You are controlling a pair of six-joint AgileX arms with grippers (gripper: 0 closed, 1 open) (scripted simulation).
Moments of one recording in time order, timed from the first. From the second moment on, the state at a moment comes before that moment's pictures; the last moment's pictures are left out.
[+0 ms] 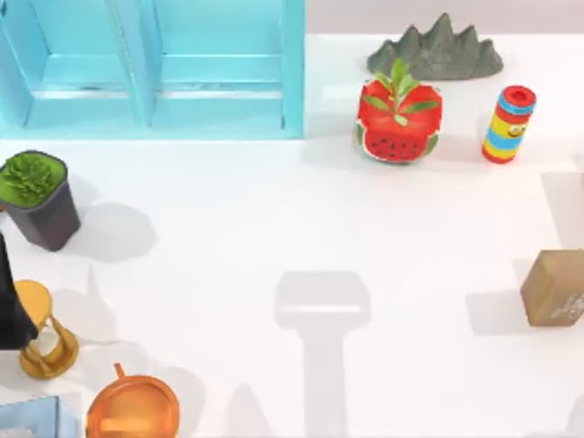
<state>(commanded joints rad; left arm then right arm) 0.00 0.00 0.00 0.00 0.00 0.00 -0.56 1.52 0.88 -0.91 -0.08 -0.55</state>
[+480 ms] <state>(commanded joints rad) 0.00 0.00 0.00 0.00 0.00 0.00 -0.56 1.52 0.88 -0.91 -0.08 -0.55</state>
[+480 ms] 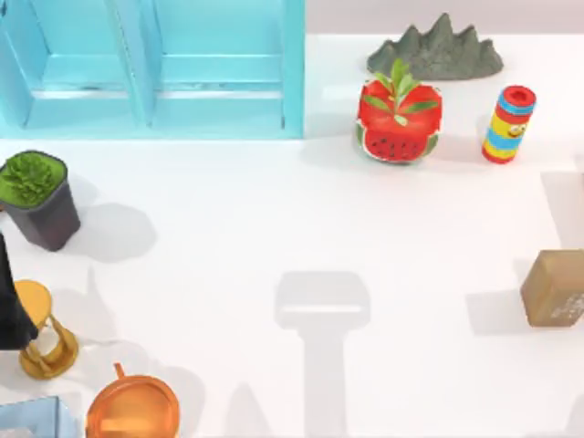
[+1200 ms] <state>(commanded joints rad) 0.00 0.00 0.00 0.00 0.00 0.00 -0.58 1.46 1.12 -1.10 -0.12 -0.56</state>
